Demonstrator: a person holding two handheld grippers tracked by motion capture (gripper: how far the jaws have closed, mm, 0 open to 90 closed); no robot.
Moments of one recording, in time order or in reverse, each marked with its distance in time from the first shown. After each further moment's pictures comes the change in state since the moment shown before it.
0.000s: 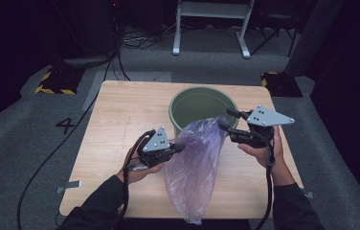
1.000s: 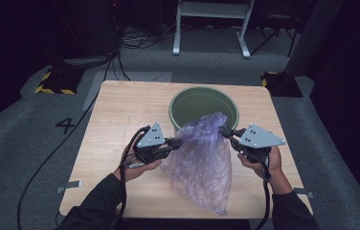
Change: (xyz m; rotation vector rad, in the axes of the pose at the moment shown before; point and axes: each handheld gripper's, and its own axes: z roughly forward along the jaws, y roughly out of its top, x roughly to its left) left arm 0.009 0.005 -0.012 -0.041 0.018 -0.016; right arm 0.029 -0.015 -0.005 0.053 -0.055 -0.202
